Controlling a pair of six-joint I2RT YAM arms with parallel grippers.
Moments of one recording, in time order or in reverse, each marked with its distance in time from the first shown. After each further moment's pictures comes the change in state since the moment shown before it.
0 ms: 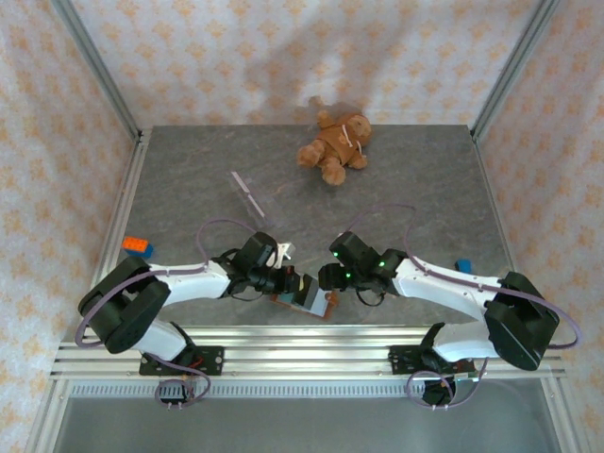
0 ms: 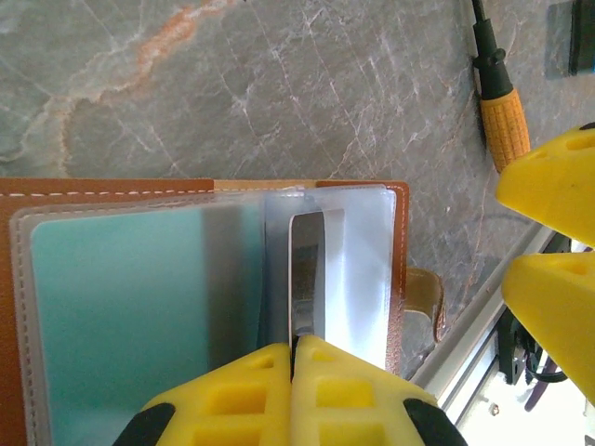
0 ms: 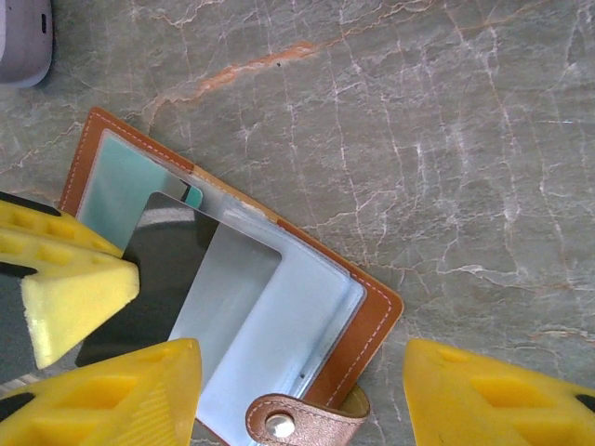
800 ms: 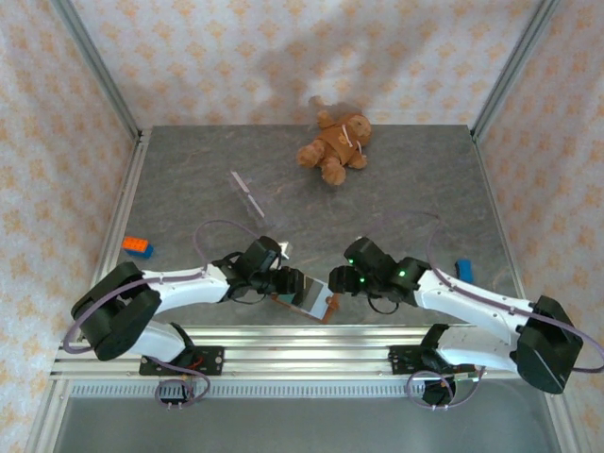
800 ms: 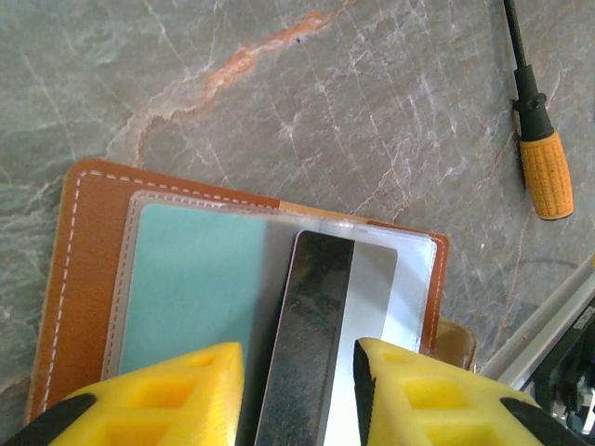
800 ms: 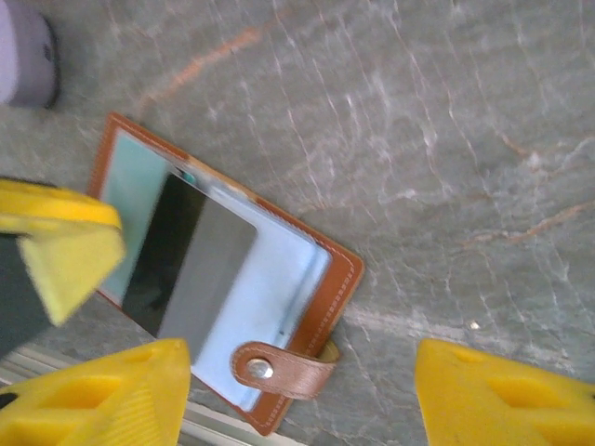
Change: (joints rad) left arm -0.062 -0.053 0.014 -0.075 -0.187 -0.066; right arm 0.001 -0.183 -0.074 -0.096 0.008 0.150
